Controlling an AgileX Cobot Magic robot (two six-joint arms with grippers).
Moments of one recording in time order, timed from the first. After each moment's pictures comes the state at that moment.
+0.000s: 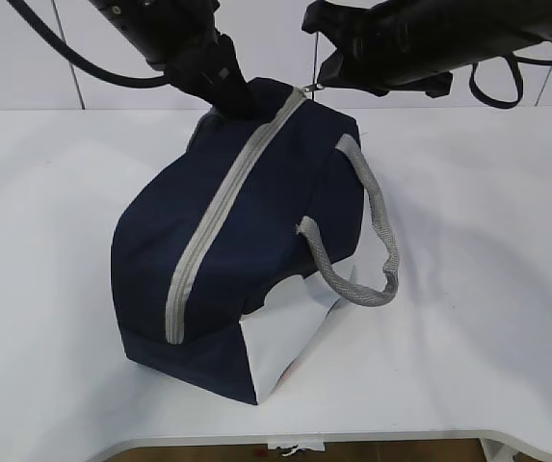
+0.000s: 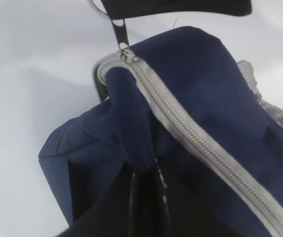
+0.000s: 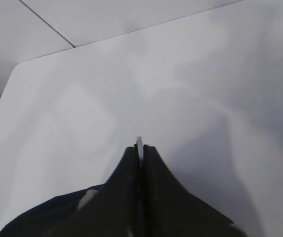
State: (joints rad) left arm -0.44 1.95 -1.88 -0.50 1.16 0.69; right arm 0.33 1.74 -1.37 0.35 0.31 0.16
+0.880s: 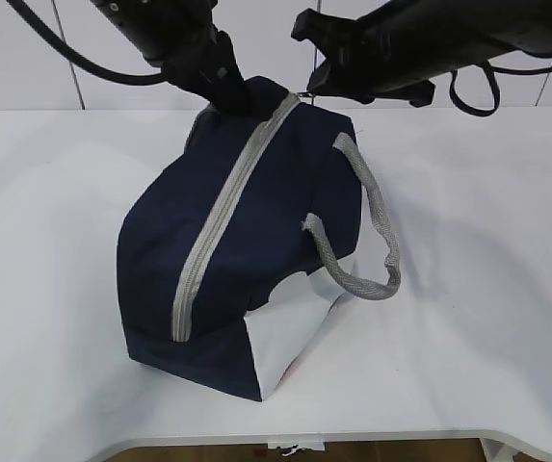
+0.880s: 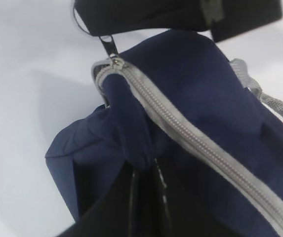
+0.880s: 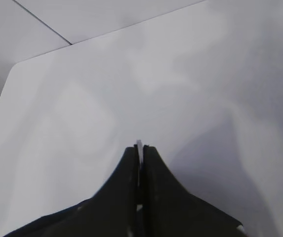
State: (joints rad) left arm -0.45 1.94 -1.88 -0.48 1.15 0.70; right arm 0.33 1.81 -1.43 0.39 0.32 0.16
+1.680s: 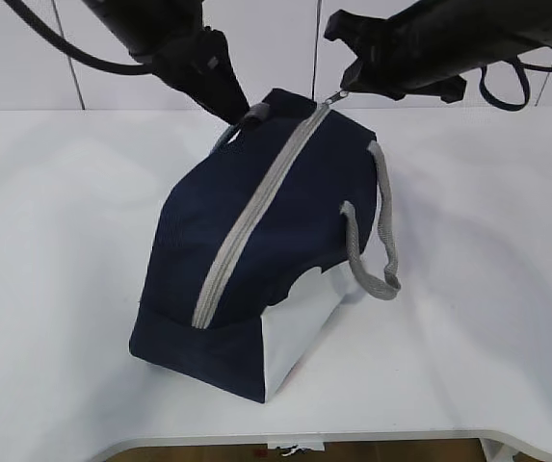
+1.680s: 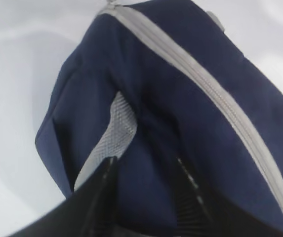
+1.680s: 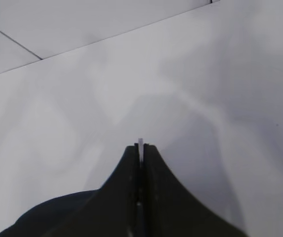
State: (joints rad) left arm -0.45 1.93 -1.88 -0.46 1.19 0.61; right arm 0.29 1.81 -1.43 0.36 0.33 0.16
